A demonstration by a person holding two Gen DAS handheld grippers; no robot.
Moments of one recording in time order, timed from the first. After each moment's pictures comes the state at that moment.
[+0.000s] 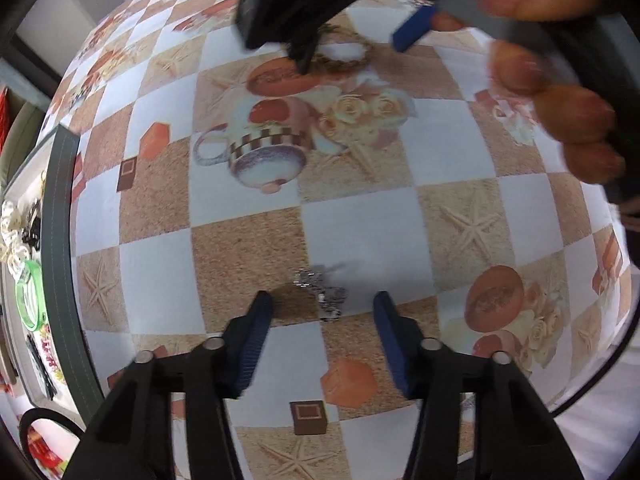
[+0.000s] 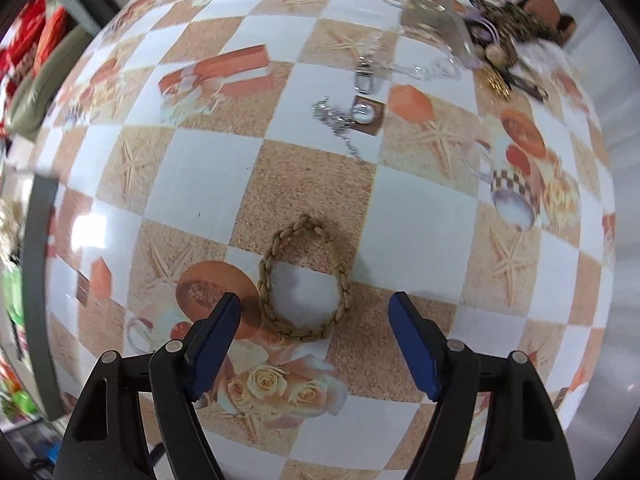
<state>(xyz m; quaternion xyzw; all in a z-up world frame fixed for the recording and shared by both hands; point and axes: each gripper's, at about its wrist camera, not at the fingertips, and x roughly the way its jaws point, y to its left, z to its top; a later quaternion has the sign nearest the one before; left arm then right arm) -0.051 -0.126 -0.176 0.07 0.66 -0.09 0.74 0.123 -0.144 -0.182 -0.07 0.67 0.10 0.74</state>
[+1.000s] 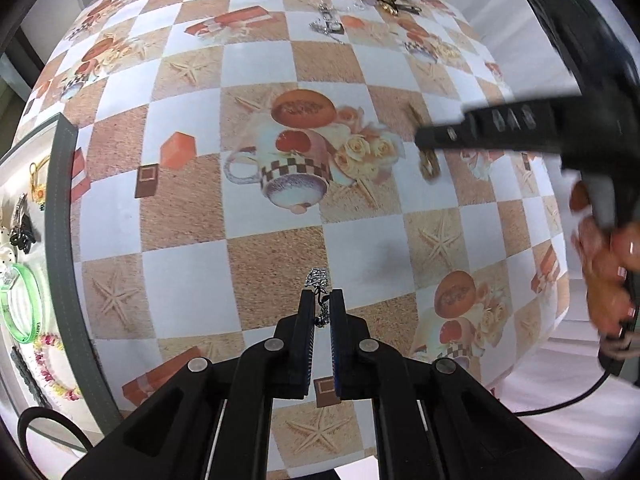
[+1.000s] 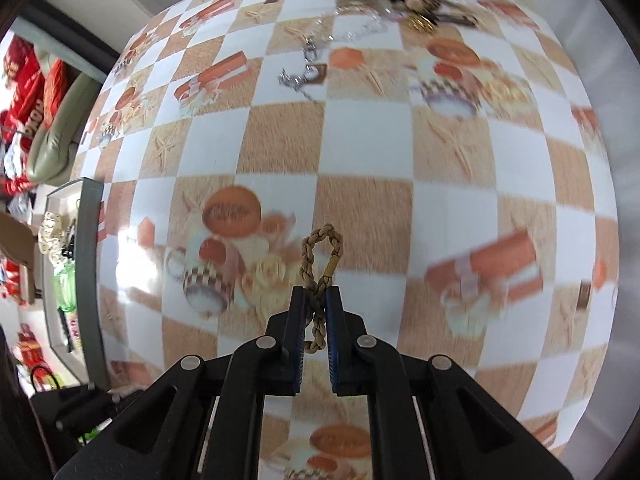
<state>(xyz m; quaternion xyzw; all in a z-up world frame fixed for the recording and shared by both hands) -0.022 -0.057 -0.132 -0.03 0.66 -0.16 0.73 0.057 -0.209 -0.146 0.07 0.67 0.10 0.73</state>
